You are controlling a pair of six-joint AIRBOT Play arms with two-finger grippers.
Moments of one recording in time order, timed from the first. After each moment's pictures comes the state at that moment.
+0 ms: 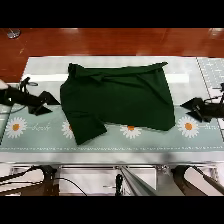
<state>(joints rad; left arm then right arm) 0.36 -1.38 0.90 0.90 -1.23 -1.38 -0.60 -1.07 0.67 -0.84 1.15 1.24</state>
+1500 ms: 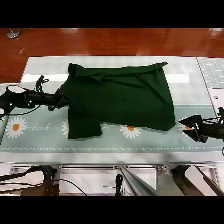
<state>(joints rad) 0.19 -1.43 0.85 0.64 -1.01 -1.24 -0.78 -1.00 0.47 -0.87 1.22 1.28</state>
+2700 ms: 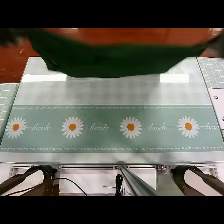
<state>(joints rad) 0.25 -1.18 1.59 0.58 -1.16 -1.26 -0.33 -1.11 1.57 -0.87 1.29 1.46</state>
